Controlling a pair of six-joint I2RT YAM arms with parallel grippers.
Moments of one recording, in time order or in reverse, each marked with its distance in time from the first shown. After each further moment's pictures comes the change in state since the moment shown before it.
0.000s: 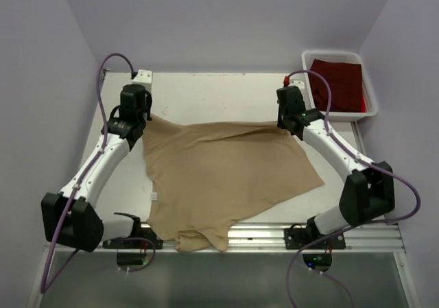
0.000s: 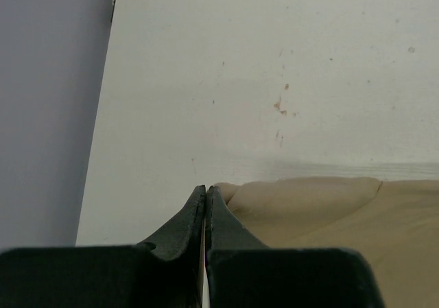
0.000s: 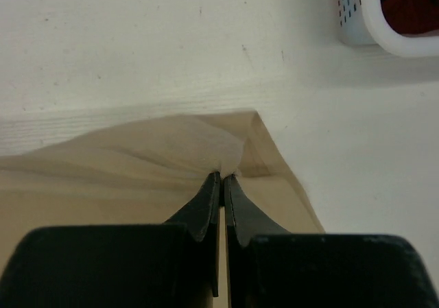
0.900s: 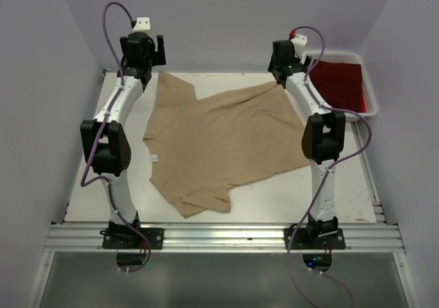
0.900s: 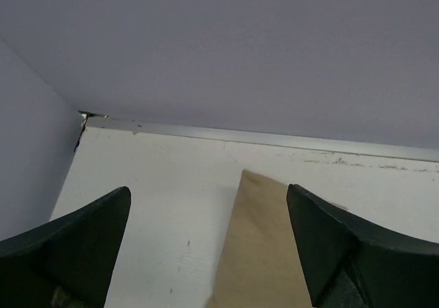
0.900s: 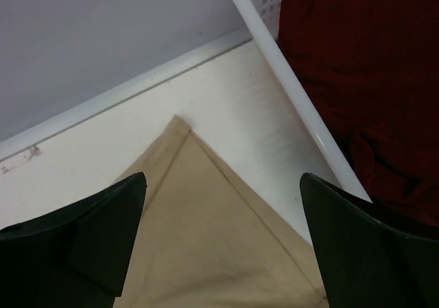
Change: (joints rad) left arm 0.130 0.793 0.789 0.174 0.098 -0.093; right arm -0.142 0.852 1.002 0.029 0.215 0.085
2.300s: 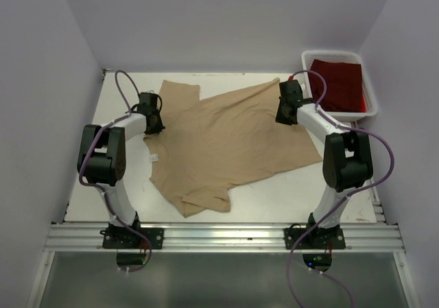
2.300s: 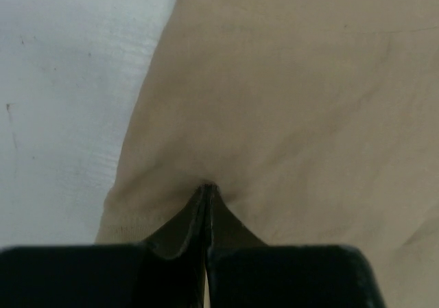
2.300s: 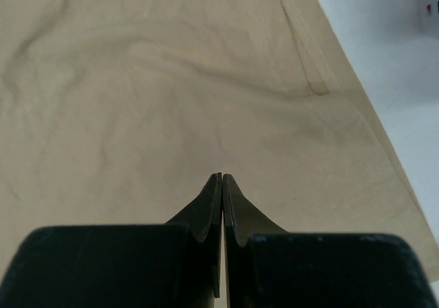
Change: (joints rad) left arm 0.000 -0.154 -0.721 -0.082 0.120 -0.344; right arm 0.002 -0.476 -0.843 0.039 -0.386 0.030
